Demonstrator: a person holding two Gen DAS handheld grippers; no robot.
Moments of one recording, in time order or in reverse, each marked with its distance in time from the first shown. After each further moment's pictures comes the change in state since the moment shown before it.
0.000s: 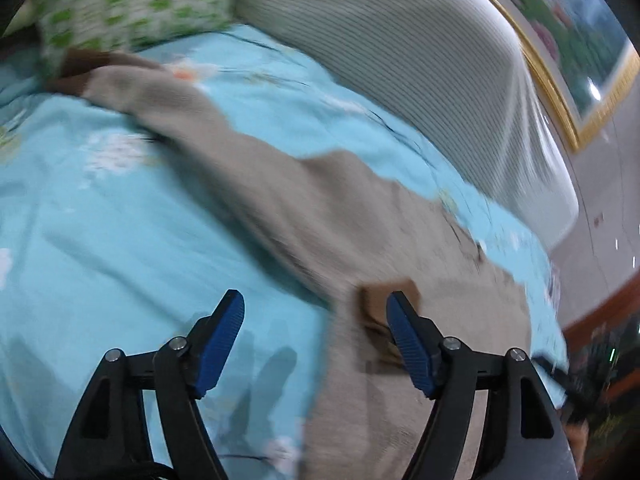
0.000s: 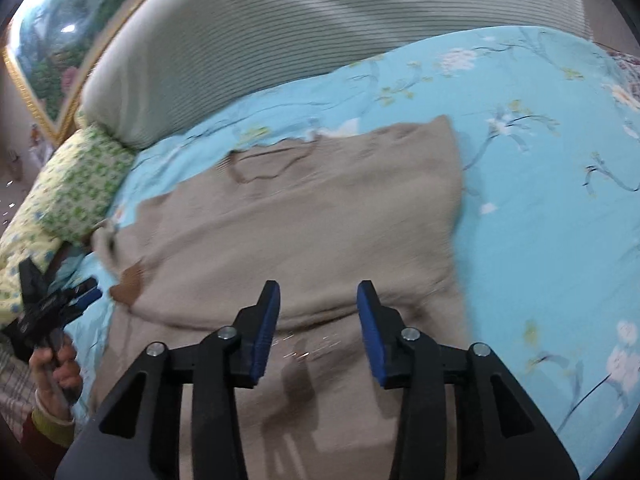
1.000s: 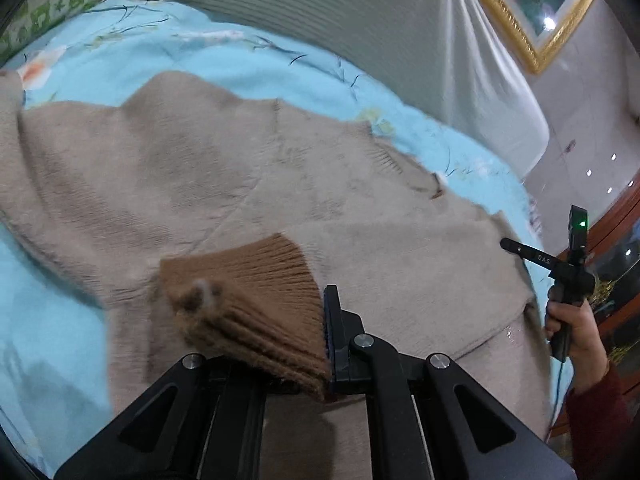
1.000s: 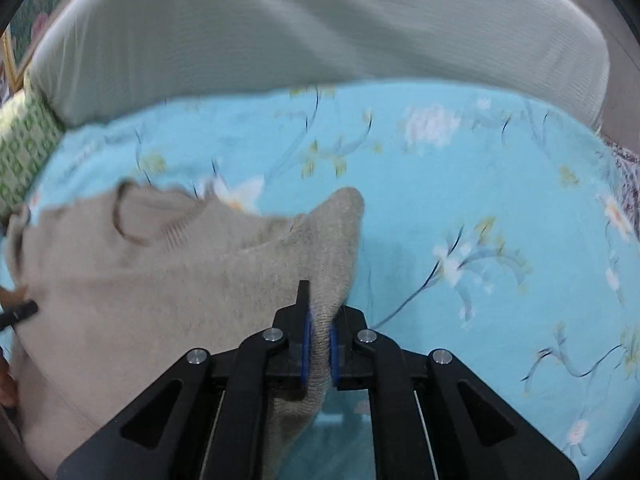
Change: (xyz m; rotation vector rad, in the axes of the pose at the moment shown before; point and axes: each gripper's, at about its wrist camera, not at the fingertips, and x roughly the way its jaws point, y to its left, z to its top) left arm 0.102 -0.104 -0.033 0.240 0.154 -0.121; right arm 0.069 -0.077 0.101 -0.156 0.049 -0.271
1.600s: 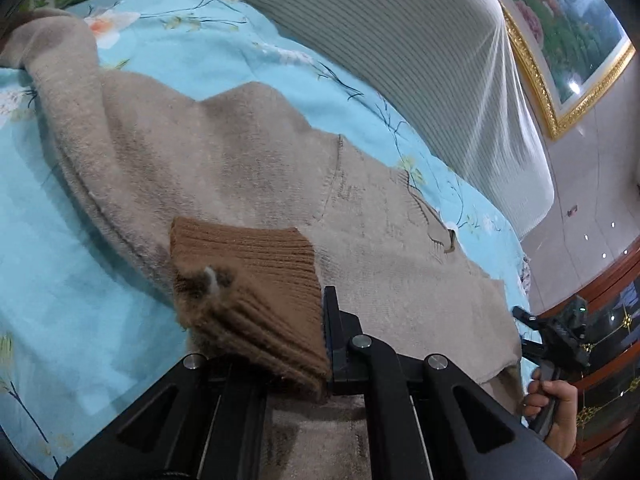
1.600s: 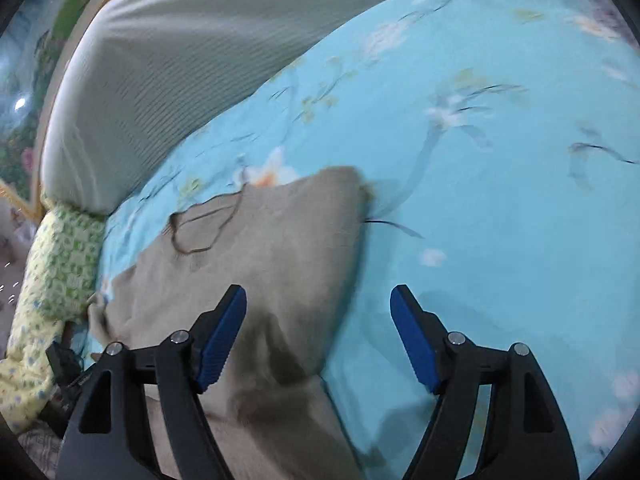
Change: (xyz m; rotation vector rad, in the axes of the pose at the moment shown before) left arm -0.009 0.042 0.003 -0.214 -0.085 -0.027; right arm -0.020 -0.001 -0.042 0.403 0.015 0.265
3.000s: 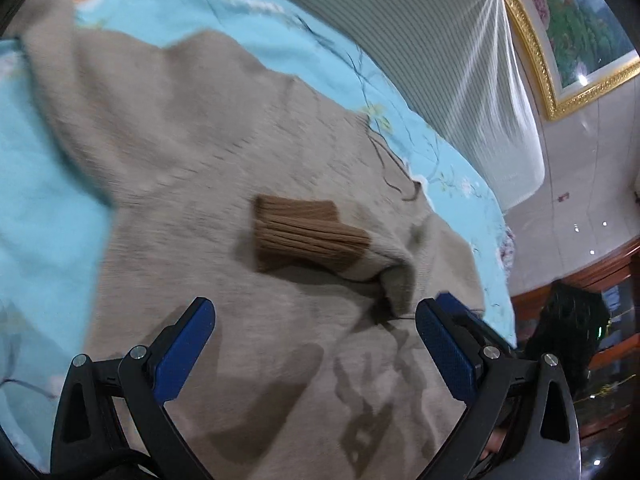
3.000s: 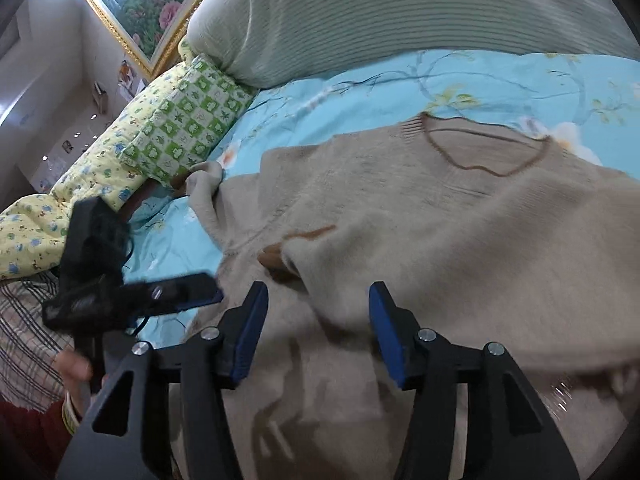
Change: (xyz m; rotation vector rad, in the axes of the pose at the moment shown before) left arm -0.012 -0.045 -0.020 -0.076 0.214 -0.057; right arm 0.016 0.175 -0.104 -0.444 0.092 0.286
